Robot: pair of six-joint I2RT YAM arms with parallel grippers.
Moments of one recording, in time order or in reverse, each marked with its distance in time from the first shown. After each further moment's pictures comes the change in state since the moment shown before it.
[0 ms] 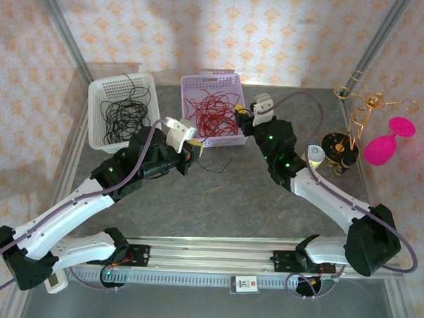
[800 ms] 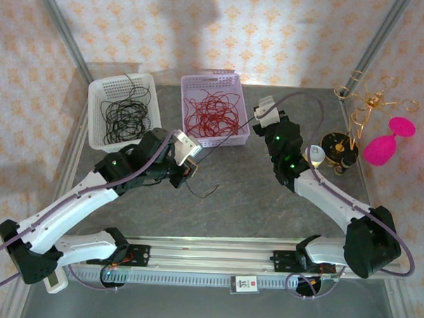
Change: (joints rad) left arm 0.000 0.061 0.084 -0.393 0.061 0.137; right arm -0.080 -0.010 -0.063 0.044 0.127 -0.362
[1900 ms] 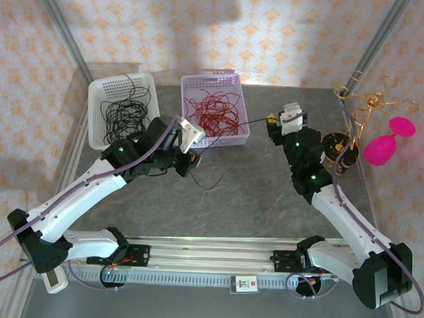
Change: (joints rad) left arm 0.041 0.117 0.161 -0.043 -0.011 -0.119; right arm -0.108 -0.245 -0.053 -0.303 -0.071 0.267
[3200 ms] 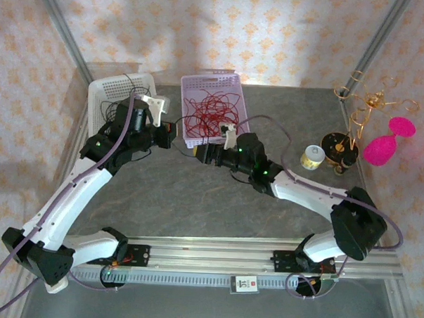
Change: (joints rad) left arm 0.274 -0.061 -0.037 0.156 0.001 -0.152; right arm 0.369 0.410 0.090 0.137 -0.555 0.915
